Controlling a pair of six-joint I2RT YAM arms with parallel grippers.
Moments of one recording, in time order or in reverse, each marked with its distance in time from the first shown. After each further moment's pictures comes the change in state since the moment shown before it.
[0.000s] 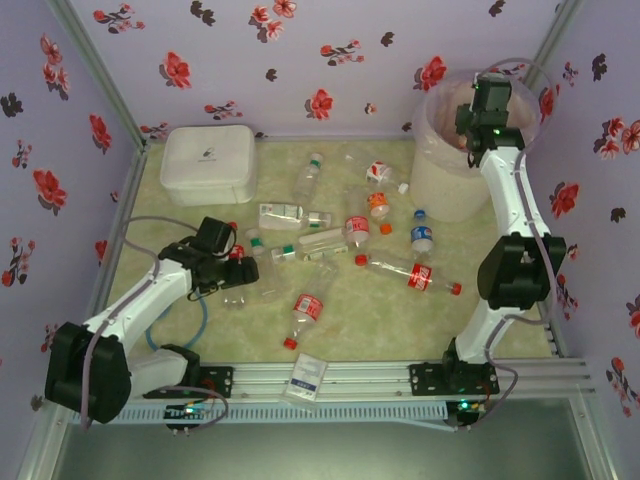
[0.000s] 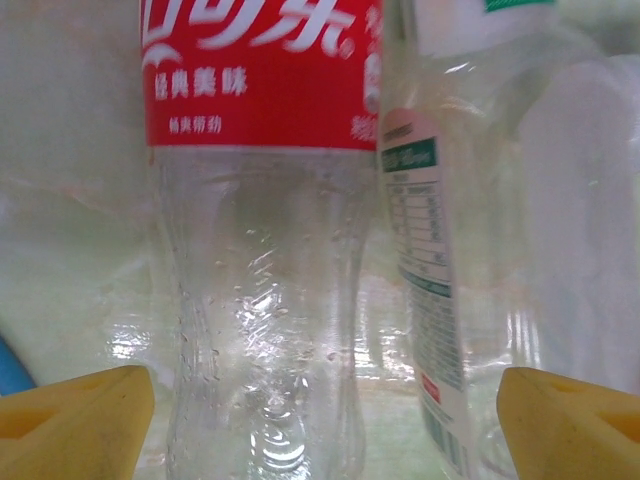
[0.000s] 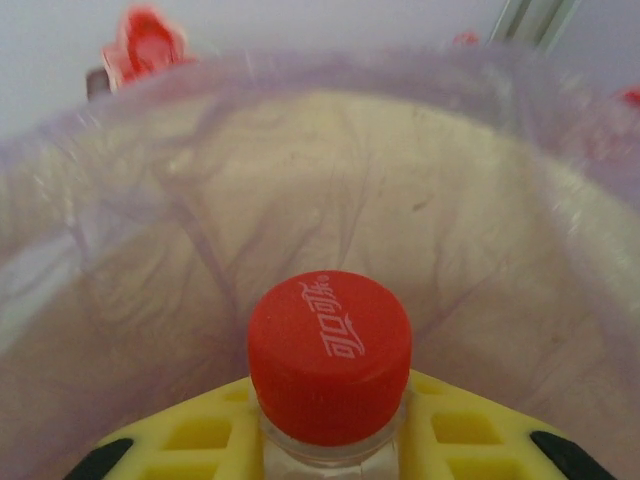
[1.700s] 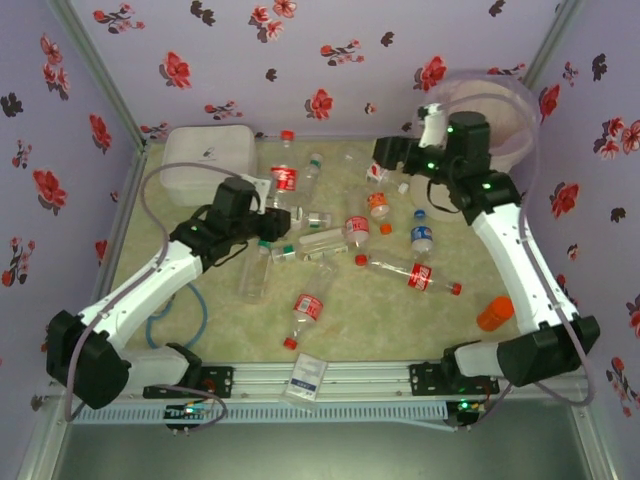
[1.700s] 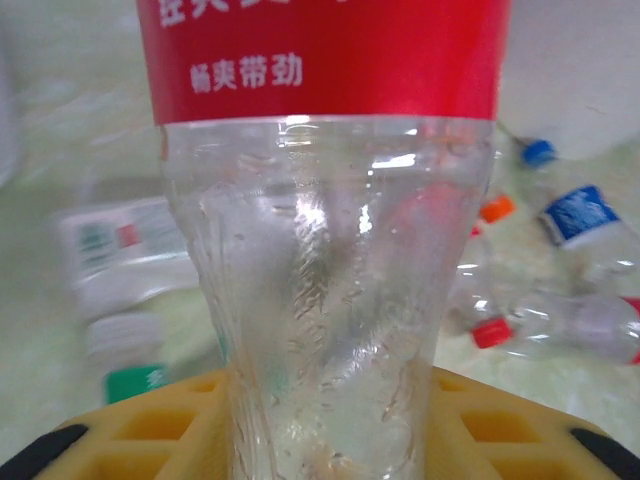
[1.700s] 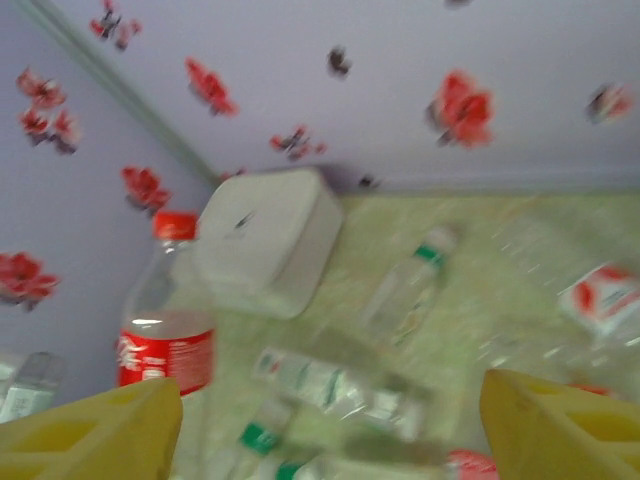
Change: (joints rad) left arm -0.220 0.079 0.322 0.330 0.034 0.227; right arm 0.303 -0.467 -0.358 0.009 -0.669 0.366
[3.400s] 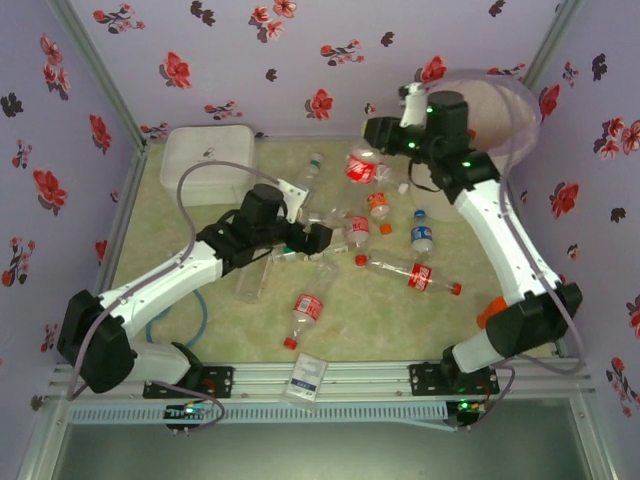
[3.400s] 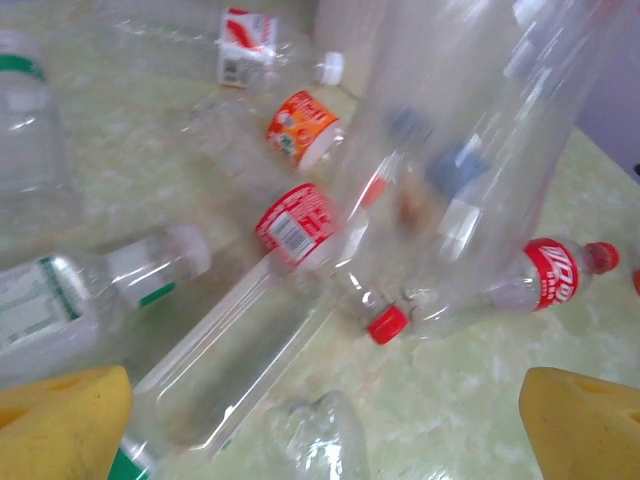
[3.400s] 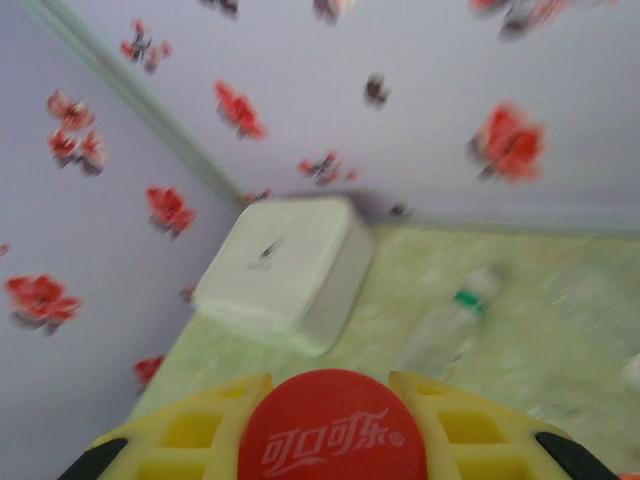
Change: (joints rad) left arm -0.117 0.074 0.002 0.121 0.051 0.078; right arm 0.043 0.137 0.195 0.031 0.091 -0.023
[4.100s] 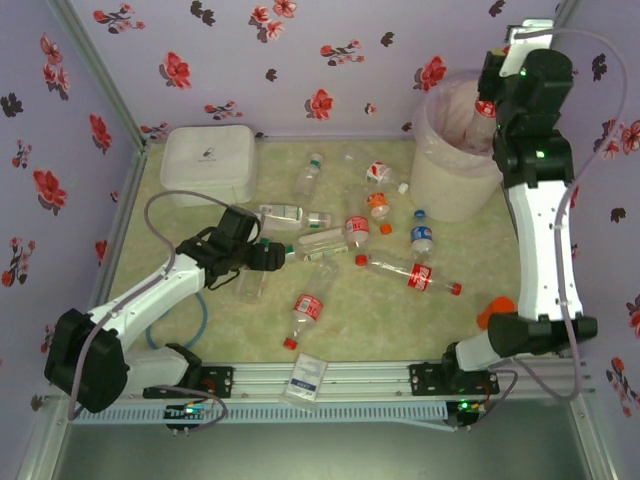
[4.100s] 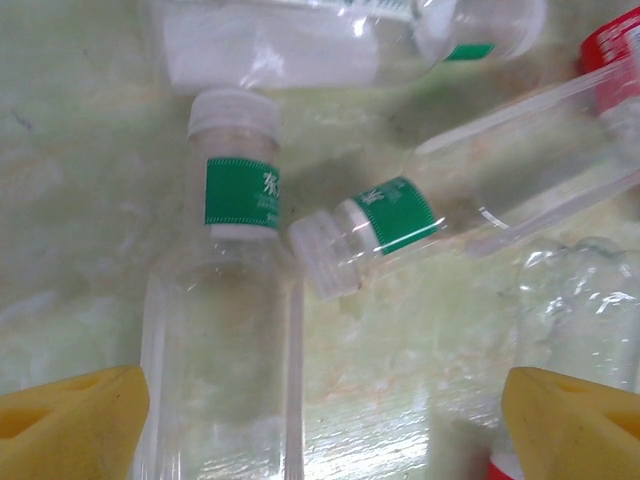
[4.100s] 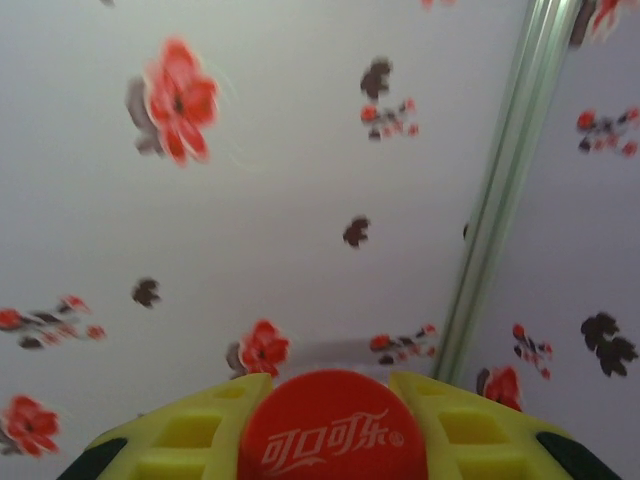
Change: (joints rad) left arm 0.152 -0.097 -0.215 -0.245 -0.158 -0.157; right arm -0.245 0.014 0.322 -0.031 0.575 -0.451
